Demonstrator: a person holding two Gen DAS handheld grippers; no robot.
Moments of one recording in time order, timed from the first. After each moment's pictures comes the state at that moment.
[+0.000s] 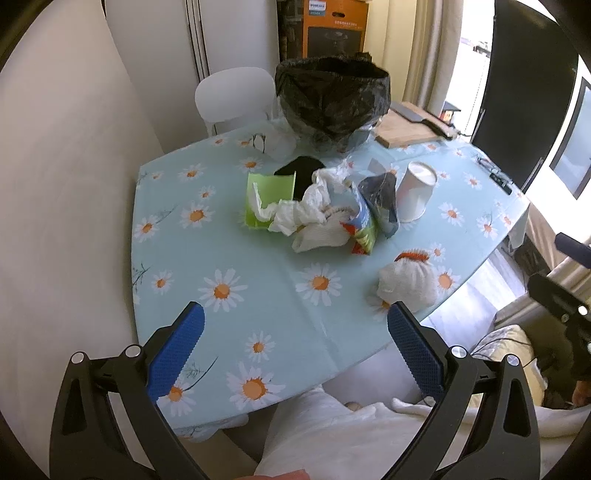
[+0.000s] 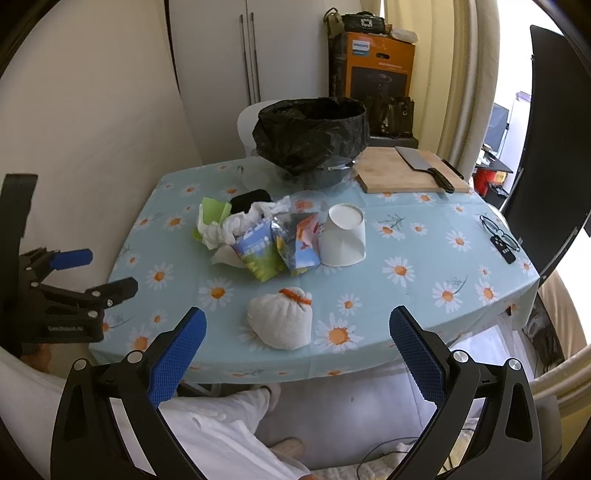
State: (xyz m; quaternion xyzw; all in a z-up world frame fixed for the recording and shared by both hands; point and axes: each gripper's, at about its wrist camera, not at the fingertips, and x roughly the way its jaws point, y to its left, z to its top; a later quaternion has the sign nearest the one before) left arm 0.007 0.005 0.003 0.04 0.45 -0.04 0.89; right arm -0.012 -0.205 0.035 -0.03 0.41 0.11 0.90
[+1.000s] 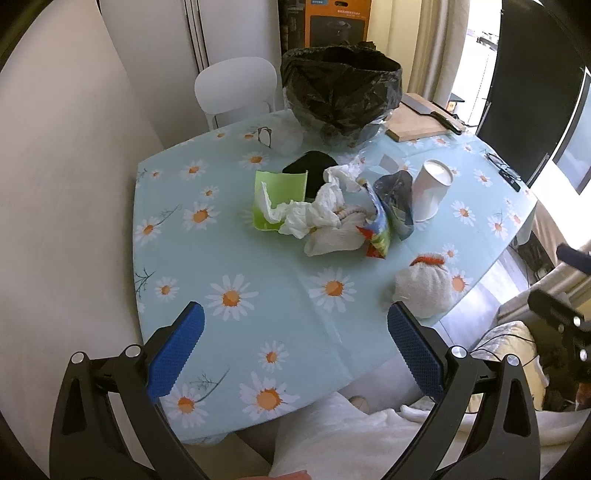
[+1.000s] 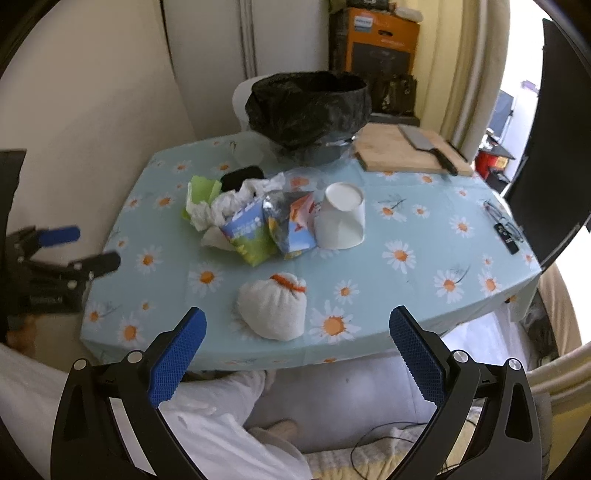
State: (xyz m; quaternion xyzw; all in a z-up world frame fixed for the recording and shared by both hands) left arm 0.037 0.016 0.000 0.04 0.48 -0.04 0.88; right arm 0.012 -0.203 0.015 -0.03 0.46 0.11 0.88
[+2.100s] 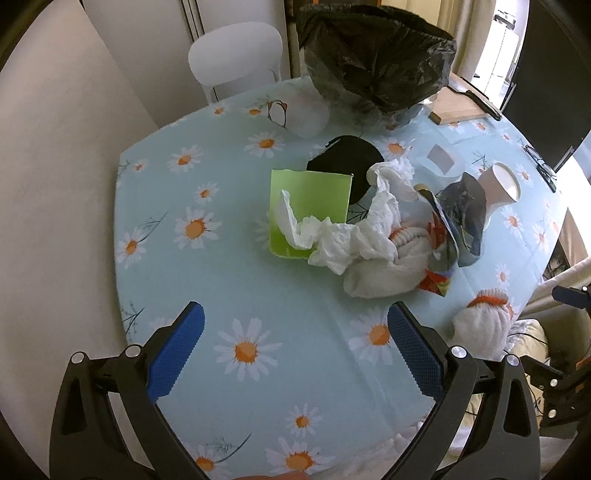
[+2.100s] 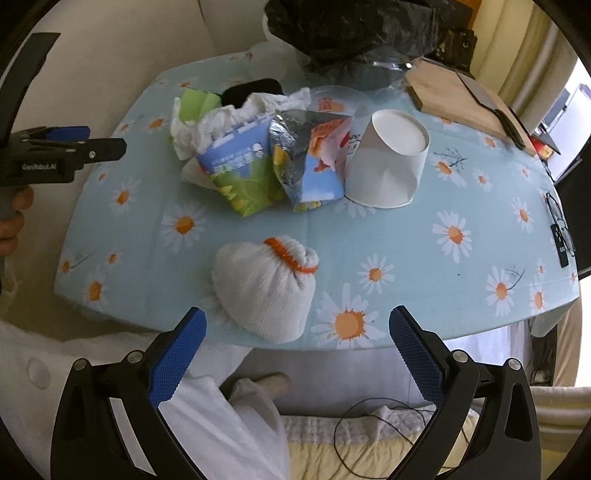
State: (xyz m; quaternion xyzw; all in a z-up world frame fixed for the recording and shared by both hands) left arm 0.145 0.035 -0.048 0.05 0.54 -0.03 0.84; right arm 0.088 -0.187 -0.069 -0.09 0.58 0.16 0.80
